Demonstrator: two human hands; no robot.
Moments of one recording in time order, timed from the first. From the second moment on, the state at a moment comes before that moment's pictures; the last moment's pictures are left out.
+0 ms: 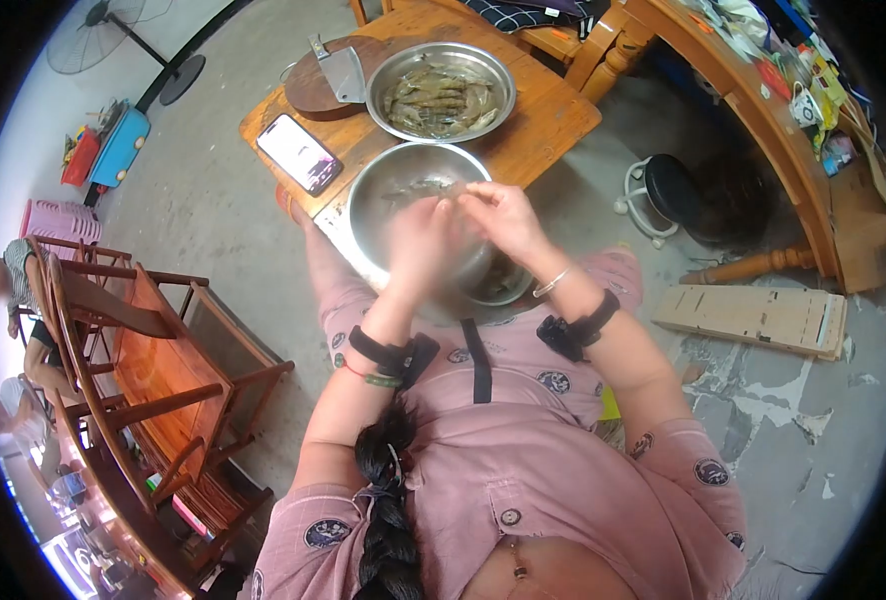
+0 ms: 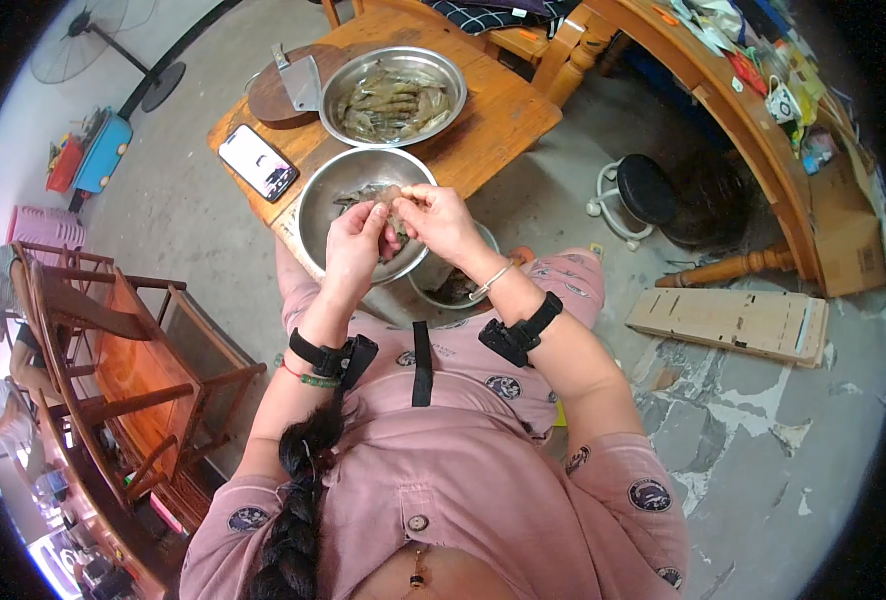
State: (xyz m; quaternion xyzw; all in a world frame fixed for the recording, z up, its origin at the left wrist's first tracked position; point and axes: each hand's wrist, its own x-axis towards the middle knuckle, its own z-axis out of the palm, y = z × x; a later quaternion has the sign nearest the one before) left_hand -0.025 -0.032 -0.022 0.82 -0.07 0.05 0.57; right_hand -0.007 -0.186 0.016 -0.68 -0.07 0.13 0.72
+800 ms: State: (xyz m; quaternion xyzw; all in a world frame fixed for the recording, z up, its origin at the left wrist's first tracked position) left_hand -0.034 -0.017 0.032 0.35 0.15 -0.23 0.89; right_hand 0.002 -0.259 0.012 -0.90 -0.10 -0.06 0.41
